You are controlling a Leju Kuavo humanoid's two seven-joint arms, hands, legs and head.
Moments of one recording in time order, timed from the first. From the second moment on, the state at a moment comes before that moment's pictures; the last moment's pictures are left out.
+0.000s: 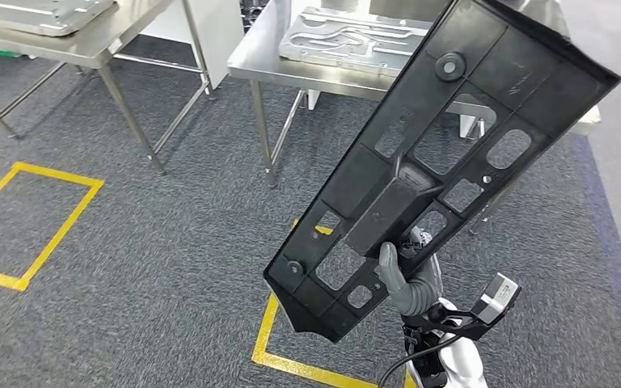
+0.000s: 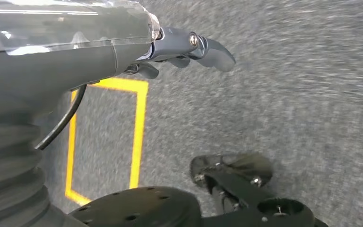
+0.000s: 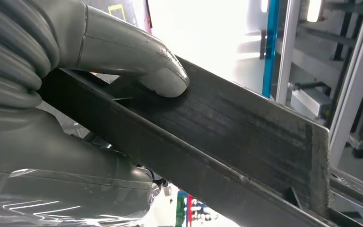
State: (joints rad) left arm -0.10 -0.13 1.11 -0.19 -1.34 0.26 -0.07; right arm 0.01 0.08 0.11 -1.75 -0.15 0.37 -0.51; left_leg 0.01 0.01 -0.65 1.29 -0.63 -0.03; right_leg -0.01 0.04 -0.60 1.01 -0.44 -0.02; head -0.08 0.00
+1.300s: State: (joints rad) left arm -0.09 -0.13 1.12 -0.19 -1.32 0.24 -0.11; right arm 0.00 0.07 0.11 -1.73 -0.12 0.34 -0.53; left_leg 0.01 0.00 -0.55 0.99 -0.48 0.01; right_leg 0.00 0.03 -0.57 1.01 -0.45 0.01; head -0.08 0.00
